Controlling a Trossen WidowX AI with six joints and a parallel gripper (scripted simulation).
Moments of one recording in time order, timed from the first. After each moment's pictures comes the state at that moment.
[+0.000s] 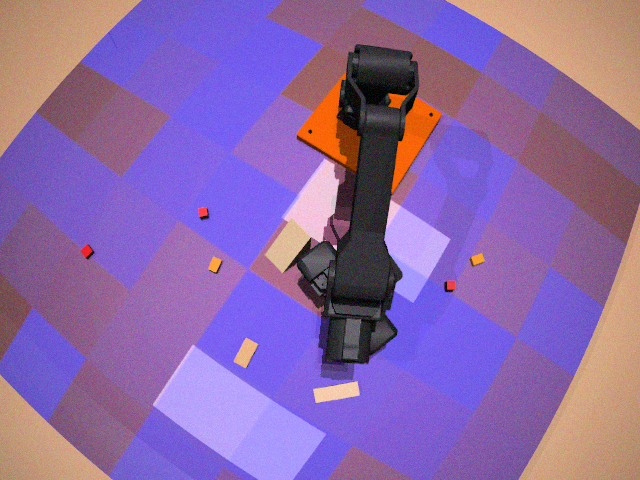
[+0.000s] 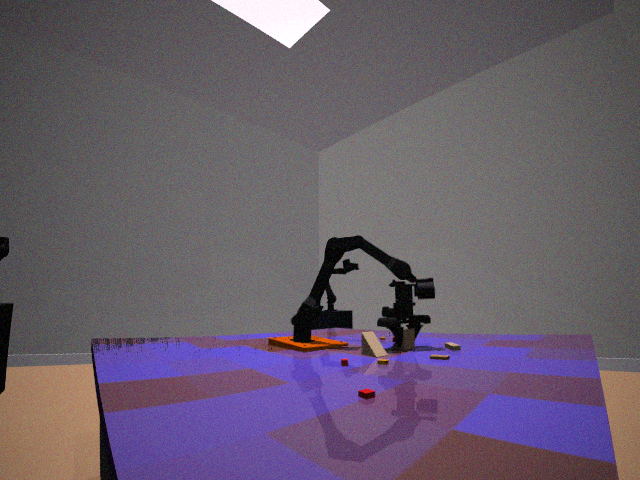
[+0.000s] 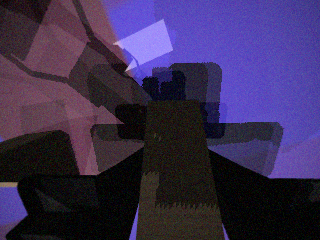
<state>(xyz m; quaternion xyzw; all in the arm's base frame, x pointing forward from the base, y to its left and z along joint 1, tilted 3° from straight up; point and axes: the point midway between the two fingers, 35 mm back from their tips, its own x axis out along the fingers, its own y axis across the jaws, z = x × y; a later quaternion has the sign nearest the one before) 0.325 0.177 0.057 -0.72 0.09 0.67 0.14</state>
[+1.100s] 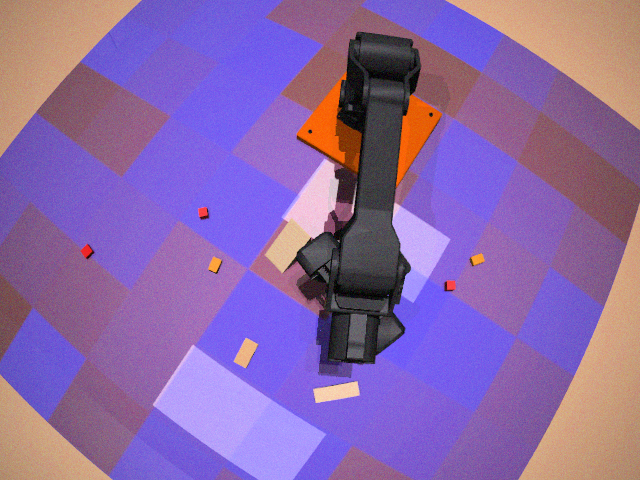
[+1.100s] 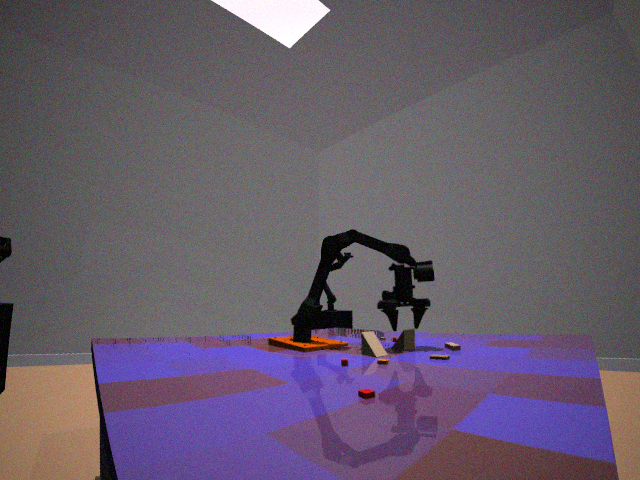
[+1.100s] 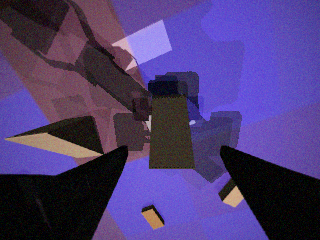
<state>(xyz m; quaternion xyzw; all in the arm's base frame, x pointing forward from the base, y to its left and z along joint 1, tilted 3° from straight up) 0.322 0.176 0.113 -0.73 0.09 0.67 0.14</state>
